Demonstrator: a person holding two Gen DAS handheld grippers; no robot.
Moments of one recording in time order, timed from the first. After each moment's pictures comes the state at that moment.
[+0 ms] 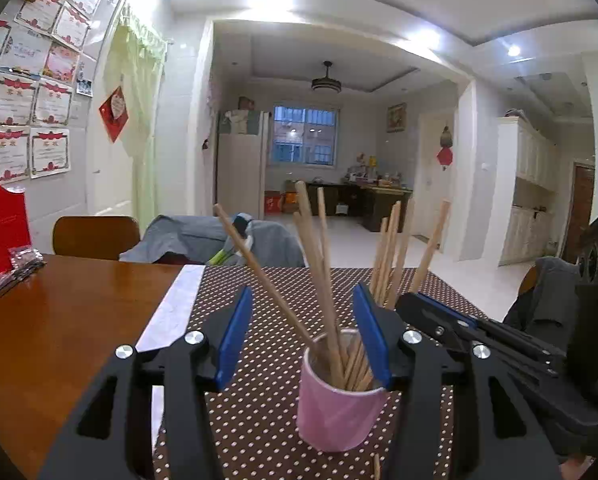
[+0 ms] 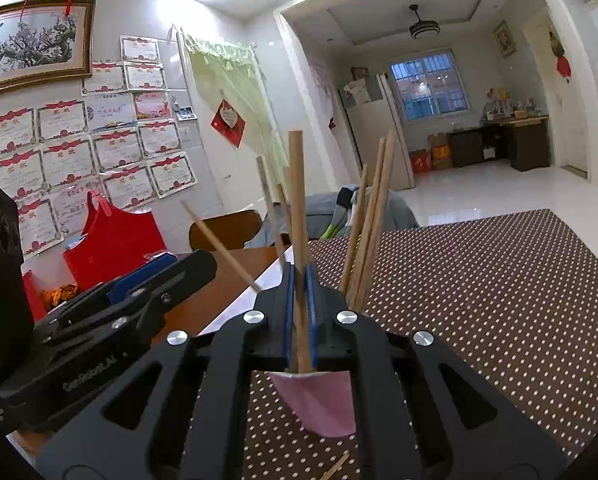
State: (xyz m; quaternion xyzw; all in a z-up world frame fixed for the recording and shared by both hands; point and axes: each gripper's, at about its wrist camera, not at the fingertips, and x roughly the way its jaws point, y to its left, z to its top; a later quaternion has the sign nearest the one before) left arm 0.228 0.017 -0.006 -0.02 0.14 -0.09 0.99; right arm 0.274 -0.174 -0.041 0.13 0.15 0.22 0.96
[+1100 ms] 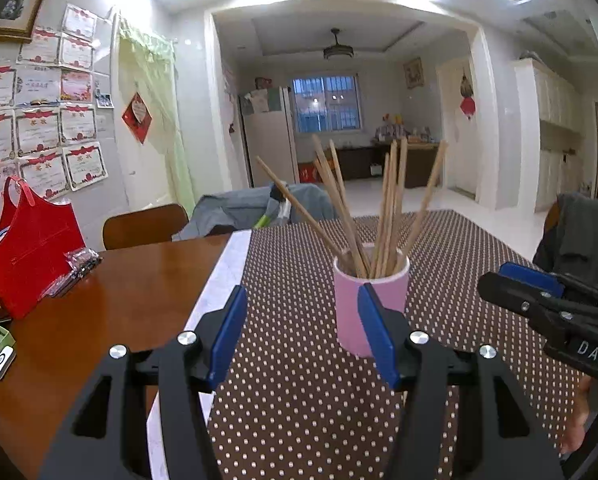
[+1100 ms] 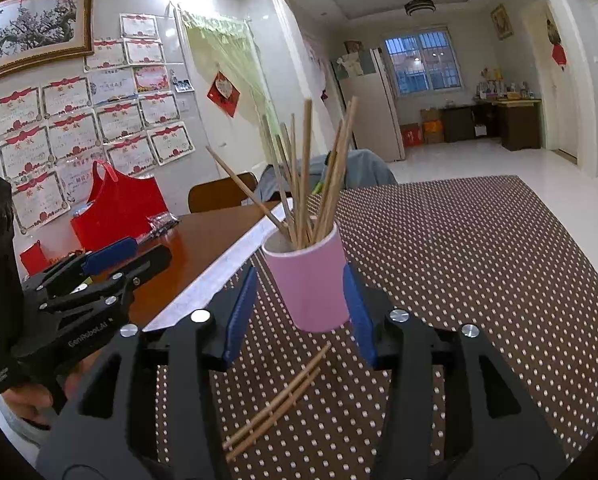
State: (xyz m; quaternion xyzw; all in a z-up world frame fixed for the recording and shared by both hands) left arm 0.146 0.008 -0.014 0.07 0.20 -0.02 0.98; right arm 0.185 -0.209 -0.060 0.11 0.20 0.20 0.95
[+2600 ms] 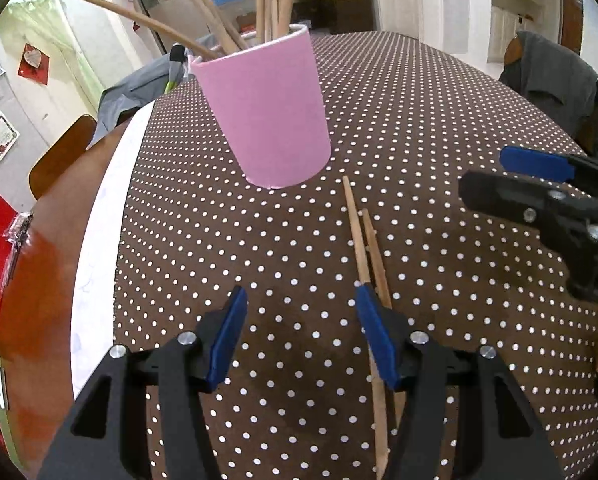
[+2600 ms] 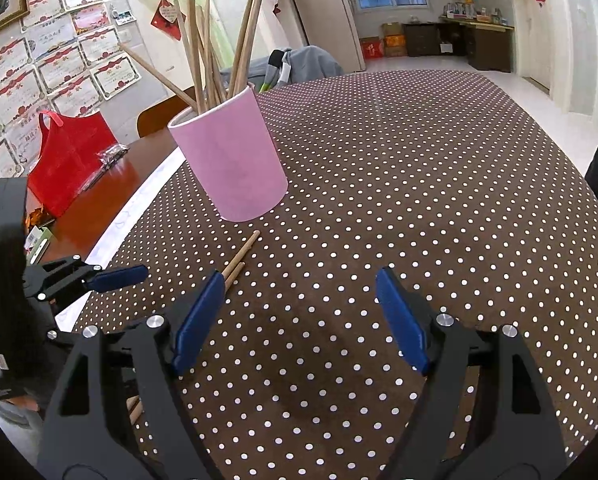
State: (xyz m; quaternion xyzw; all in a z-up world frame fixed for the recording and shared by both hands) left arm 0.183 -0.042 -0.117 0.17 0.45 -0.12 0.87; right arm 0.202 -0.229 -0.127 0.11 0.37 0.15 0.91
